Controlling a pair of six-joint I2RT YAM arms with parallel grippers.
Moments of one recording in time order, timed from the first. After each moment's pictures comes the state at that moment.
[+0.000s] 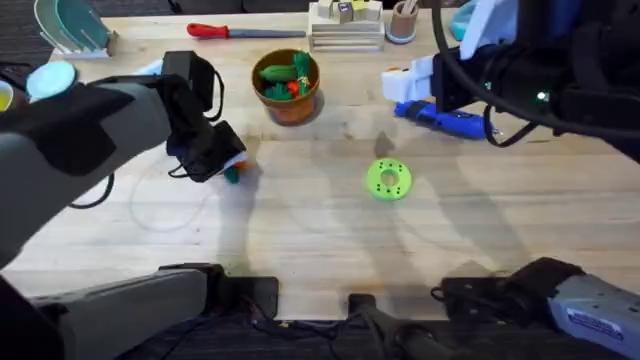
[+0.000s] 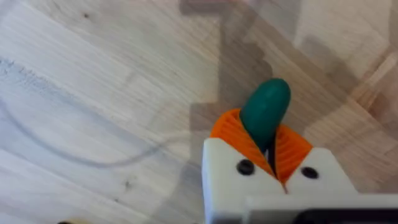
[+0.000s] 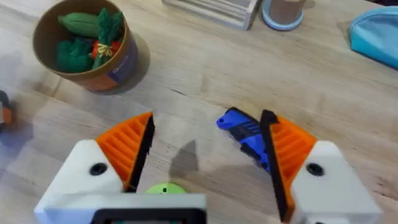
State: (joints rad) left arm 0.01 1.41 0.78 -0.77 -0.06 -0.66; right arm 0.46 1.13 0.95 -0.48 0.10 0.10
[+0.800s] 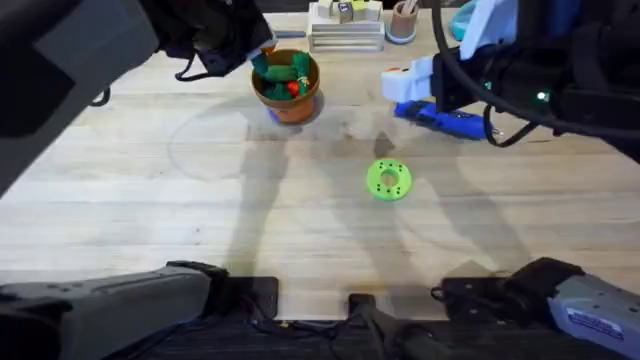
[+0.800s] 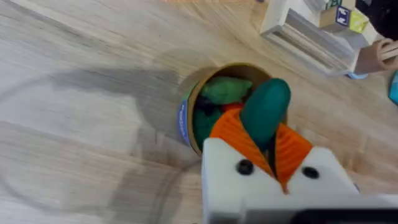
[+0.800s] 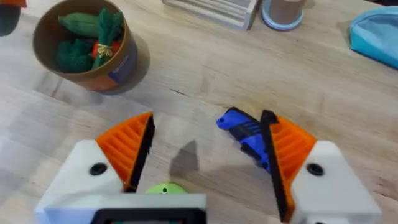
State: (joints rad) left arm -0.18 1.44 1.24 -0.68 -0.01 -0.67; right arm 0.46 1.13 0.95 -0.48 0.10 0.10
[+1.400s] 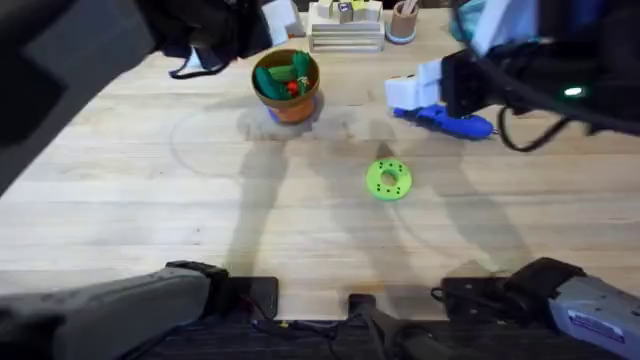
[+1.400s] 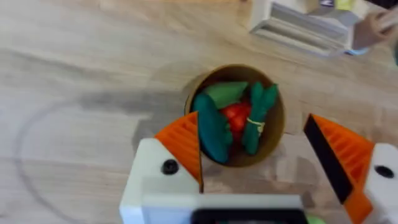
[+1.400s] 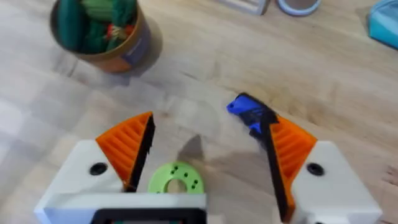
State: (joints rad) left arm -0.18 1.42 1.24 -0.67 0.01 -0.48; right arm 0.46 1.10 1.01 -0.64 0.03 0.10
